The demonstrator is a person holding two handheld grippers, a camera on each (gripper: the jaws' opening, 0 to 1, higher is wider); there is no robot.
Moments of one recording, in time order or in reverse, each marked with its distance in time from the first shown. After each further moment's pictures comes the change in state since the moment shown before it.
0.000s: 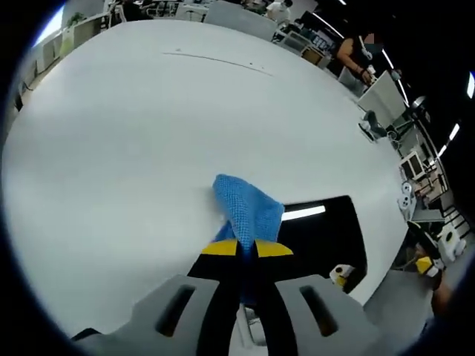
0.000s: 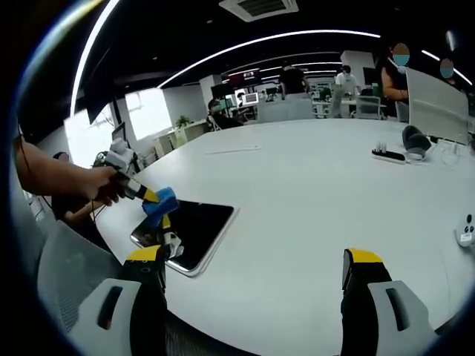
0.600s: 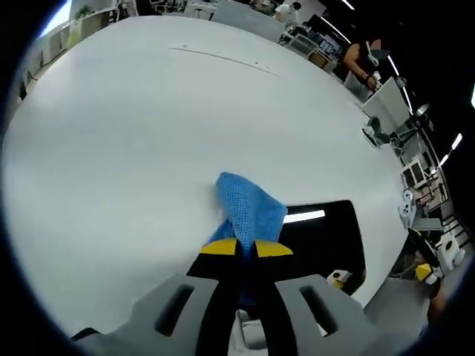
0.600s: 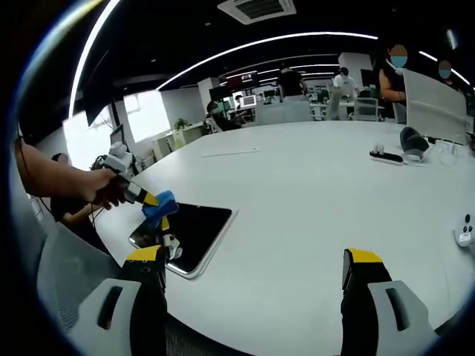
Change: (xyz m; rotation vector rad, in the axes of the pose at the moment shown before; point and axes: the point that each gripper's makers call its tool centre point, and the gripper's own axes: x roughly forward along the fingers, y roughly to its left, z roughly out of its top) left arm 0.003 -0.001 -0.002 -0.041 -0.011 0.018; right arm 0.000 -0.001 0.001 -0.001 -0.009 -0.006
